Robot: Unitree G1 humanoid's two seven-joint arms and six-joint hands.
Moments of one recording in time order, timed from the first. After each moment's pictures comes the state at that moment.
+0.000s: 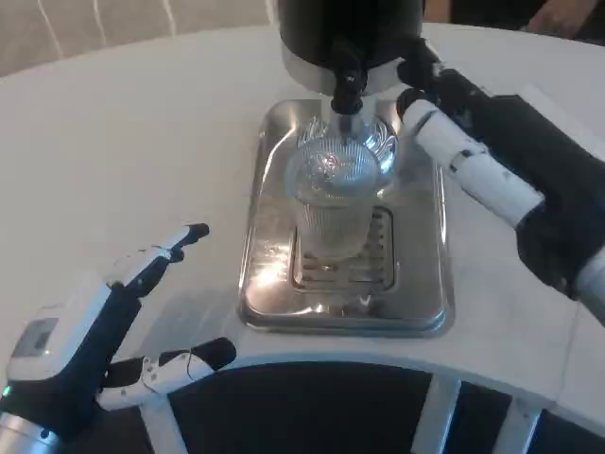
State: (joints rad) left arm -0.12 0.59 0.00 0.29 0.47 -0.68 0.24; right arm -0.58 -0.10 -0.03 -0.91 -0.52 1.04 0.75
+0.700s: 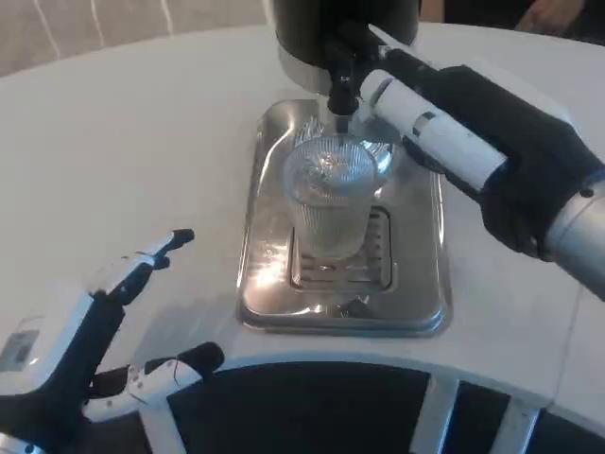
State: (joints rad) left arm -0.04 0.57 0.06 0.20 0.44 -0.65 0.22; right arm -0.74 -0.31 0.01 -0.85 -0.13 1.19 0.57
